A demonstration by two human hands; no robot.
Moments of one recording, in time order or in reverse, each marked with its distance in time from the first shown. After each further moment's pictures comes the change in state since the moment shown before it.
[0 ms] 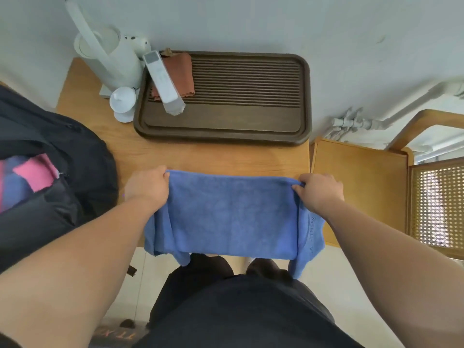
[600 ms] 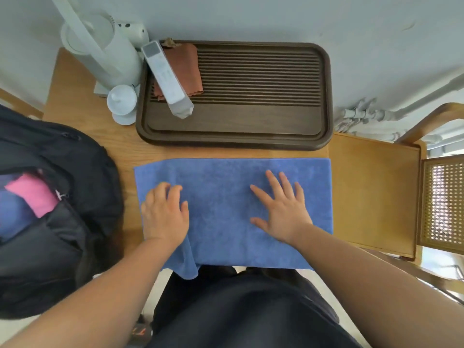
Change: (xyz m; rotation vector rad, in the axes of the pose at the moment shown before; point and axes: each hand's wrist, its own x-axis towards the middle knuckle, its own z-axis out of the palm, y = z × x) left_hand -0.026 -0.009 0.048 -0.125 0.206 0.095; right_hand -0.015 -0.095 0.060 -0.166 0.009 -0.398
